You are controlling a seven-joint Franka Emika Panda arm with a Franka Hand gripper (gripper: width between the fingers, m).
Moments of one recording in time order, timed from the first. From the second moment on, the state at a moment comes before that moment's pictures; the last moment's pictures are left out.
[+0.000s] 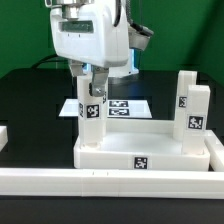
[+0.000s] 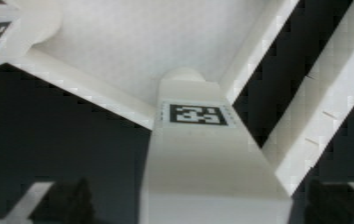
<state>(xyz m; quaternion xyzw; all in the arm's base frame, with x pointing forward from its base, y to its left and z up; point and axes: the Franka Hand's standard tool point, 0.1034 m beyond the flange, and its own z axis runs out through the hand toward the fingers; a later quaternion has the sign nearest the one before) 0.572 -0.066 0.117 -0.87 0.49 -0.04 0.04</state>
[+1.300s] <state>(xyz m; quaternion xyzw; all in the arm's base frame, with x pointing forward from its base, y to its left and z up) 0.571 -0.063 0.114 -1.00 -0.06 -0.04 -0.01</state>
